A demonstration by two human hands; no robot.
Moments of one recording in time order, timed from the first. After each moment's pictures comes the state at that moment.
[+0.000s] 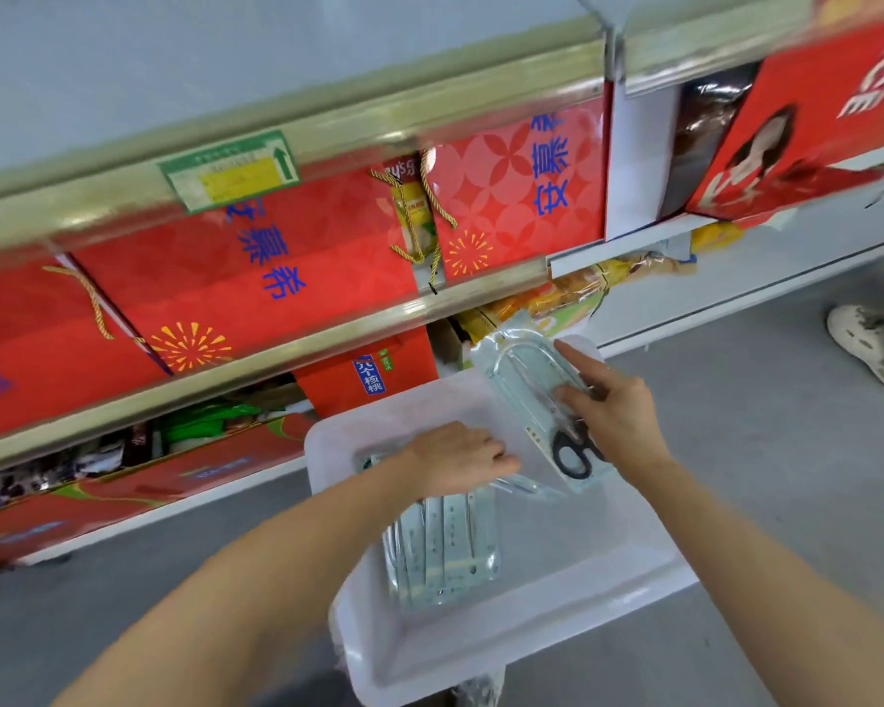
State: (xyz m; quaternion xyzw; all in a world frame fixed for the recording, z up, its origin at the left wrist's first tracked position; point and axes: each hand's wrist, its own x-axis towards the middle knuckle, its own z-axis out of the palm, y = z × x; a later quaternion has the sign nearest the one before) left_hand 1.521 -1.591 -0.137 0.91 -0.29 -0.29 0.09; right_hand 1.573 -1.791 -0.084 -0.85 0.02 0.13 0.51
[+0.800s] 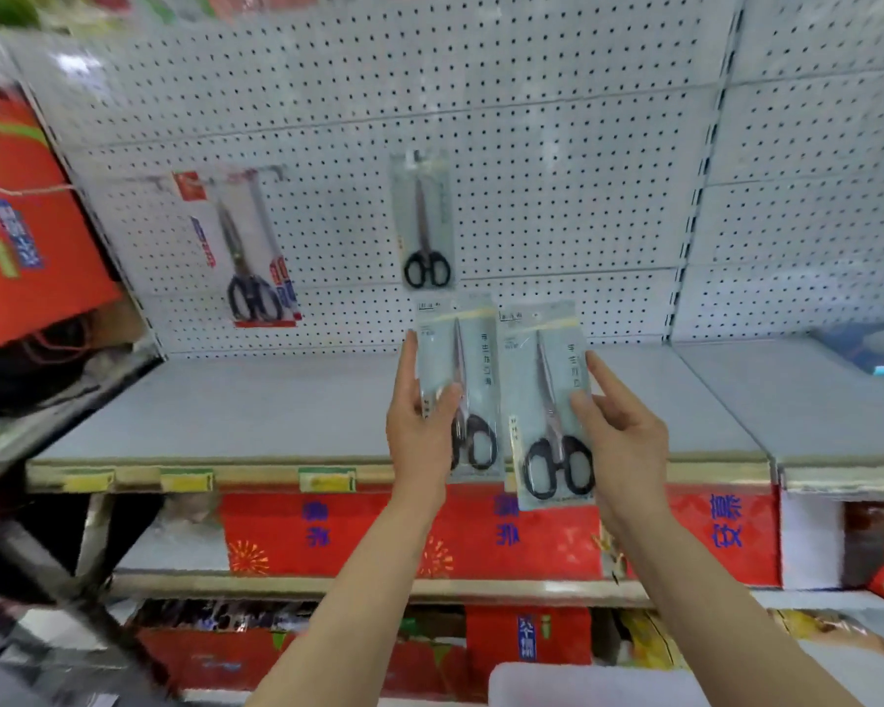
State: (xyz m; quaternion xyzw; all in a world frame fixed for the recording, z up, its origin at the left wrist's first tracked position) left_hand 1.465 -1.406 0.241 0.63 0.15 0.46 0.60; right_hand 1.550 -1.560 0.240 -0.57 -0.20 0.03 0.80
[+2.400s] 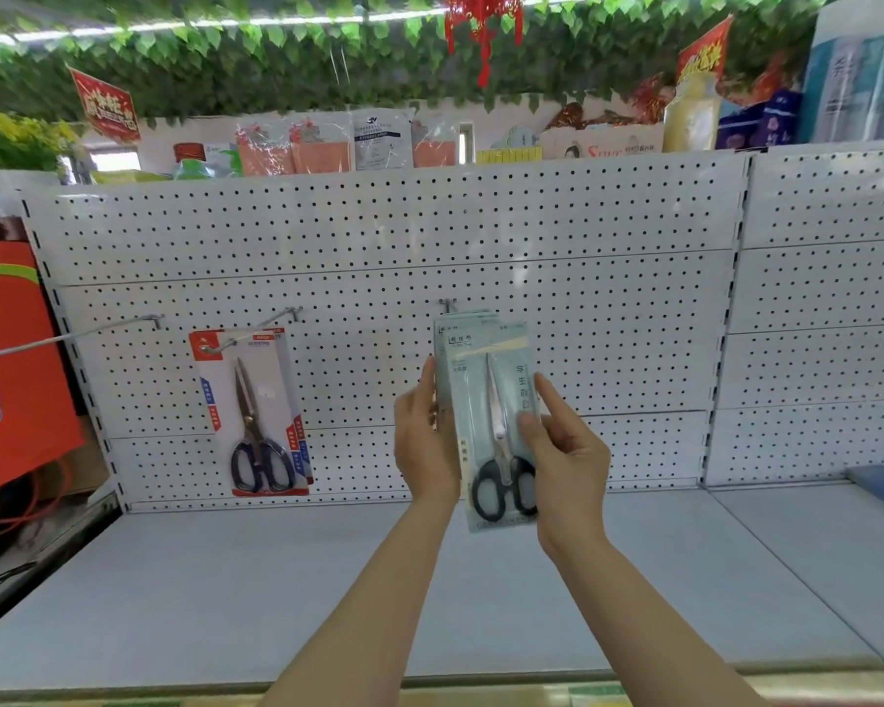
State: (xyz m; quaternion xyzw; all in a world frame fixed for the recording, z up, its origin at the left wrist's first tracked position) left_hand 1.581 -1.257 0.355 0.62 0.22 0.49 0.57; right_hand 1.592 -1.378 0.356 -0.49 -0.22 -0.04 0.84
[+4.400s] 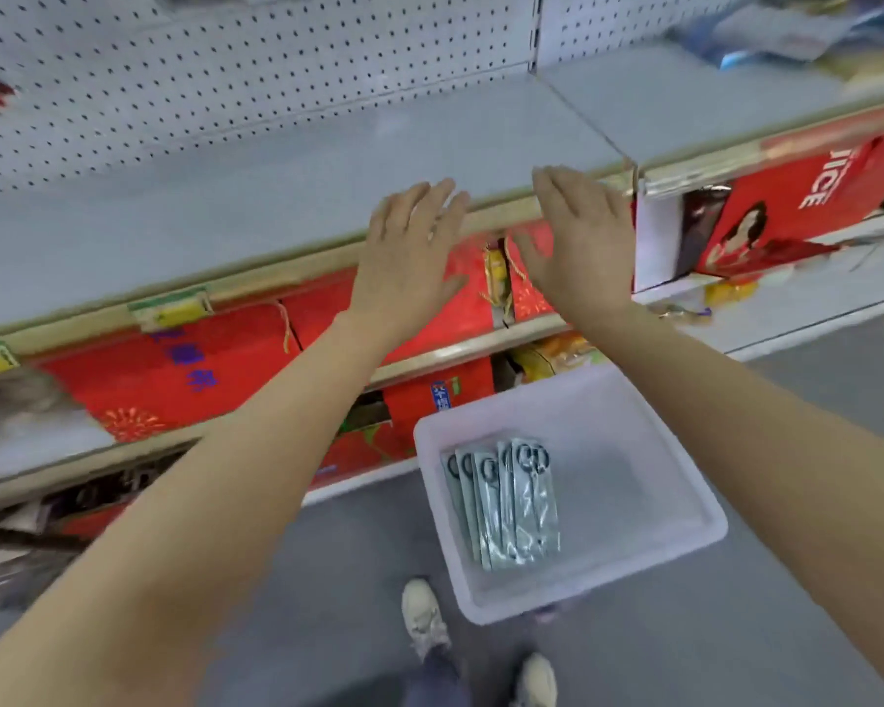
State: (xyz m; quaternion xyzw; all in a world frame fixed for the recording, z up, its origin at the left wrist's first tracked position) left_hand 1.491 -1.454 0.150 0.97 -0.07 0.24 -0.05; right_hand 1.562 -1.643 0.145 -0.88 -0.28 -0.35 0.17
